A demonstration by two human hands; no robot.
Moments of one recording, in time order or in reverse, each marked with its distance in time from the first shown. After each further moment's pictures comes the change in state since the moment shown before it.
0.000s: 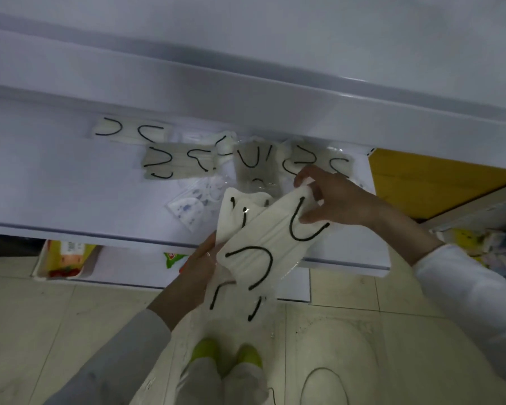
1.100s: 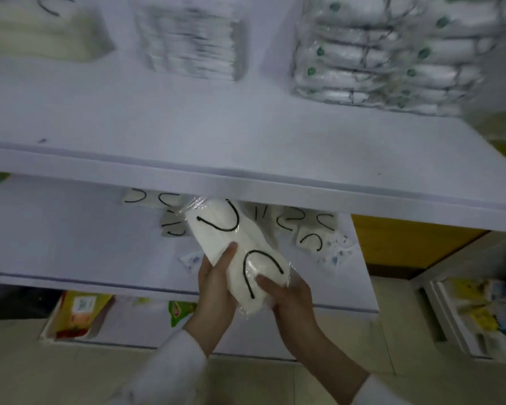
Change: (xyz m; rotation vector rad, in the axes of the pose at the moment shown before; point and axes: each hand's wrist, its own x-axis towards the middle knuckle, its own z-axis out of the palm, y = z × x) left_hand -0.056 0.058 0.055 -0.425 0.127 0.198; right_hand -0.083 -0.071 0.108 1.301 0.409 0.036
